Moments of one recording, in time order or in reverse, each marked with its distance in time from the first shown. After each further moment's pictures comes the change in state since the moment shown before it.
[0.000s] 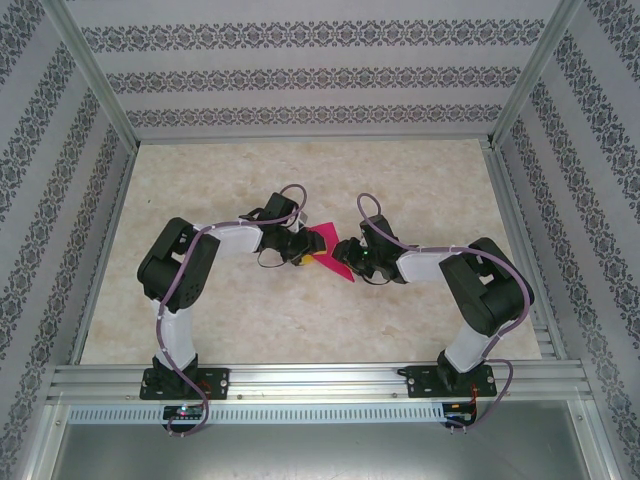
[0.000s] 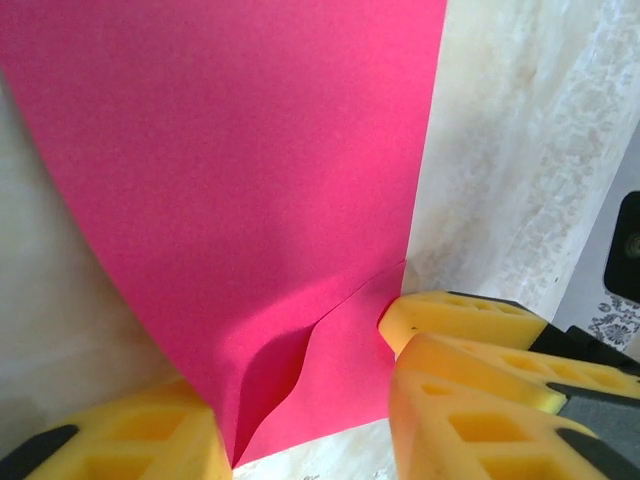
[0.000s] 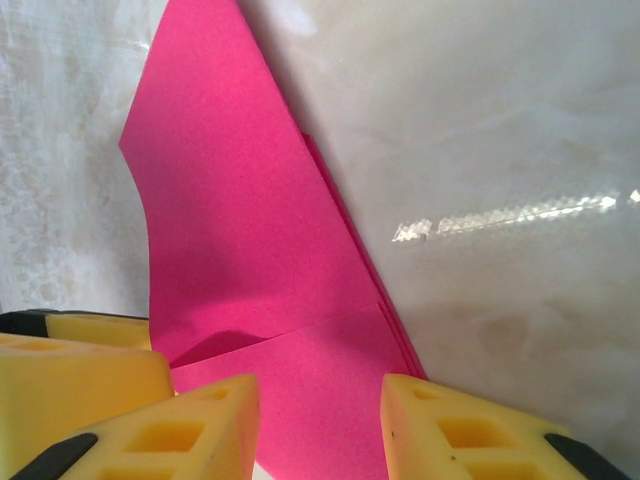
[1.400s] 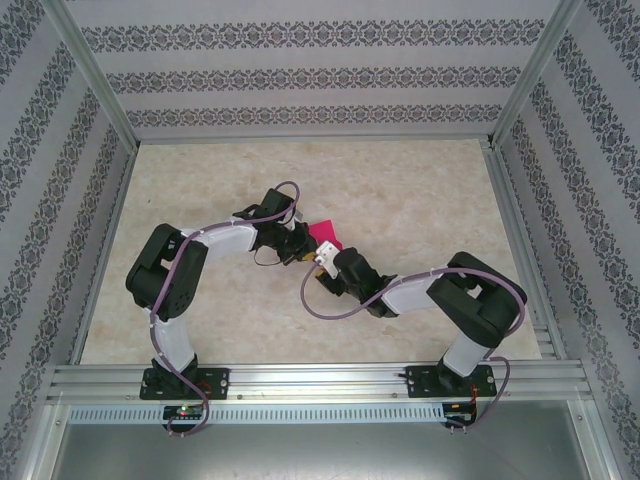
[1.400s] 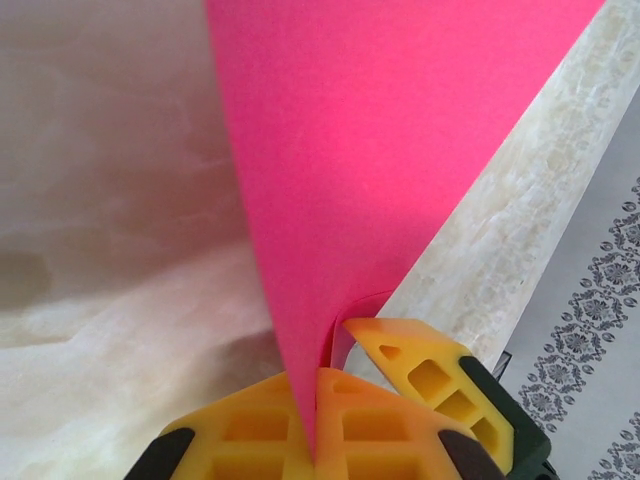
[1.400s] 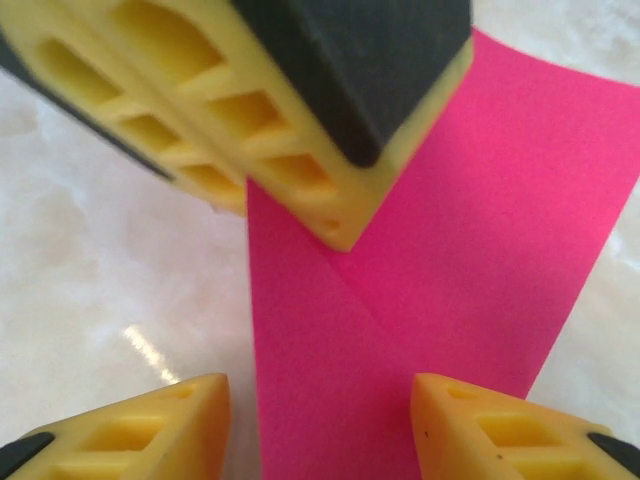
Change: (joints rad) left arm 0.001 -0.089 -0.002 -0.100 -0.006 -0.093; right arm 0.317 -0.018 -0.144 0.317 0.510 -1.160
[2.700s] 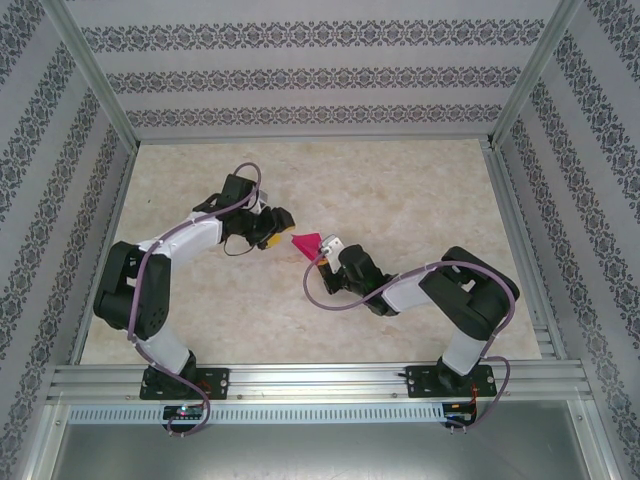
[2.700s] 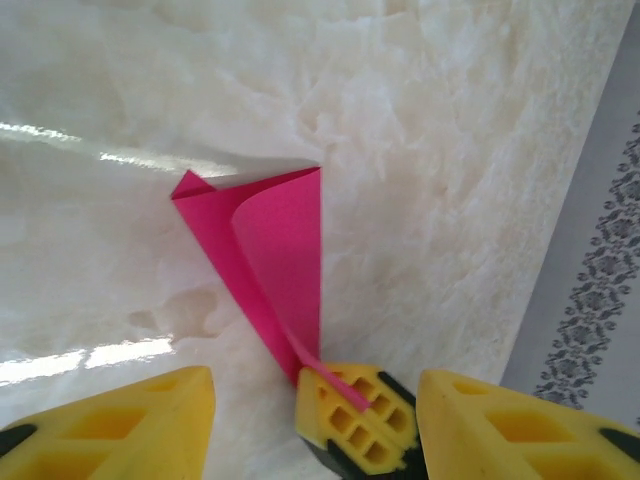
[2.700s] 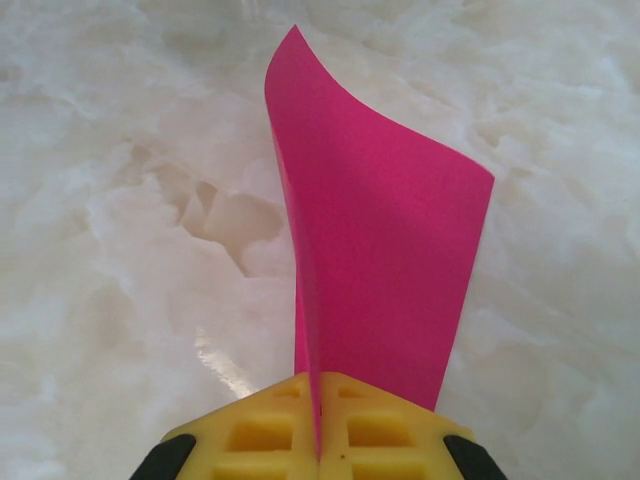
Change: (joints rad) left arm 0.185 -0.196 -0.059 -0.088 -0.052 0.110; right arm -0.056 0.046 -0.014 0.128 -0.185 0.249
